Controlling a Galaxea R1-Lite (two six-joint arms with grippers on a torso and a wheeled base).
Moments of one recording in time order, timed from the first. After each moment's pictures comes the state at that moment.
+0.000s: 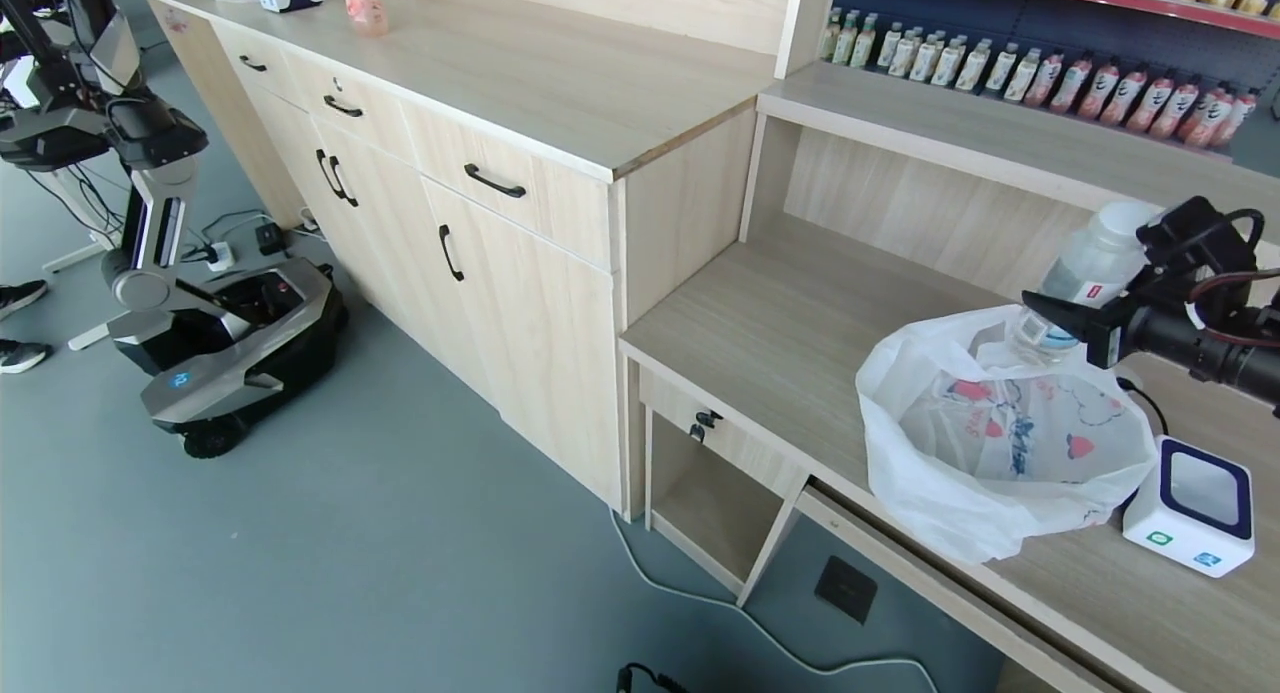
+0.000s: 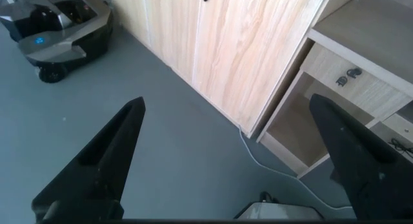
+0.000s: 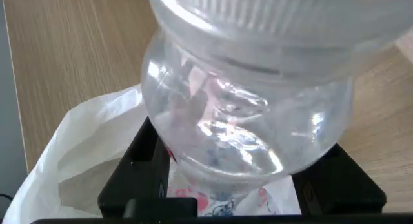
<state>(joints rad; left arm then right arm) 0.00 0.00 0.00 -0.05 0.05 -0.11 -0.23 1.79 -0.88 -0.89 0.54 -0.51</state>
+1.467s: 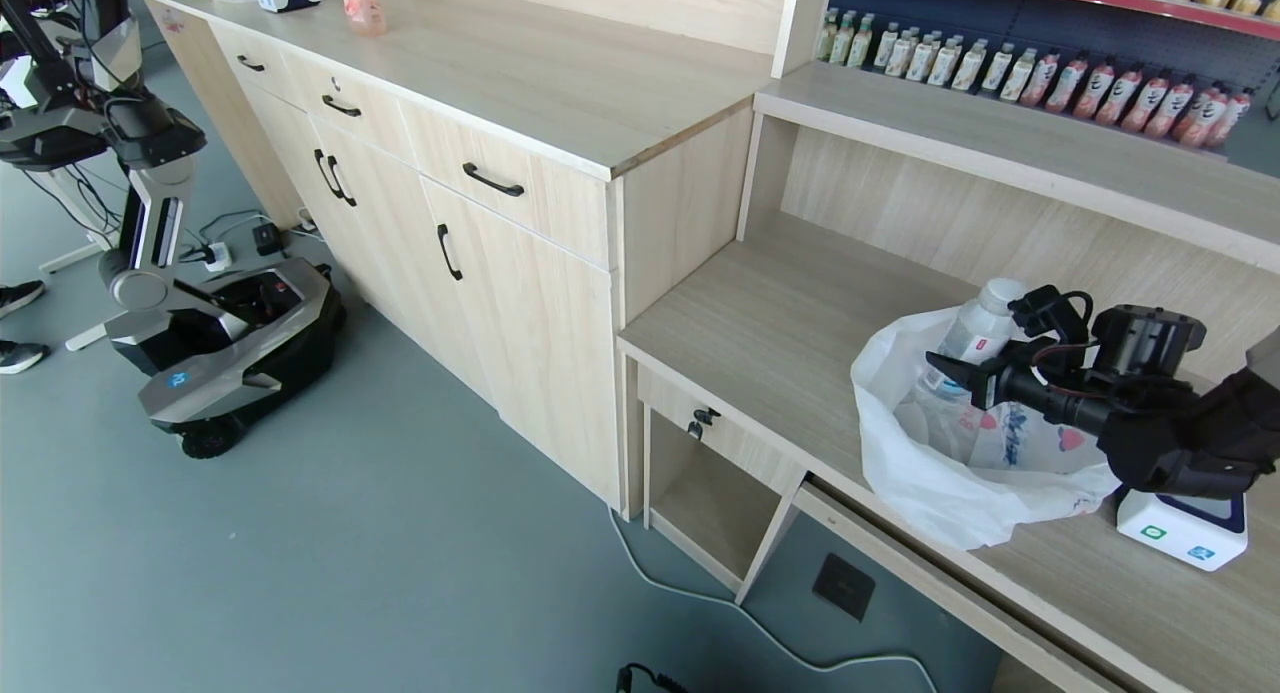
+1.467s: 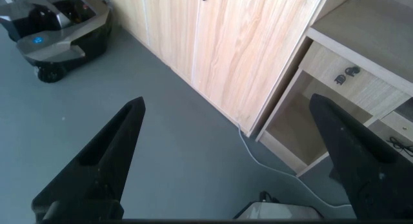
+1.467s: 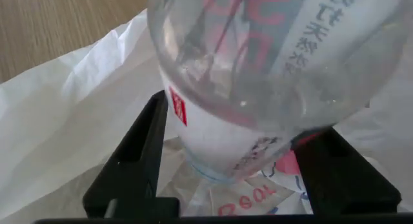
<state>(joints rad) 0.00 0.00 0.00 -0.05 0.05 -0.11 -0.19 2.23 -1.06 -1.03 0.54 -0.31</state>
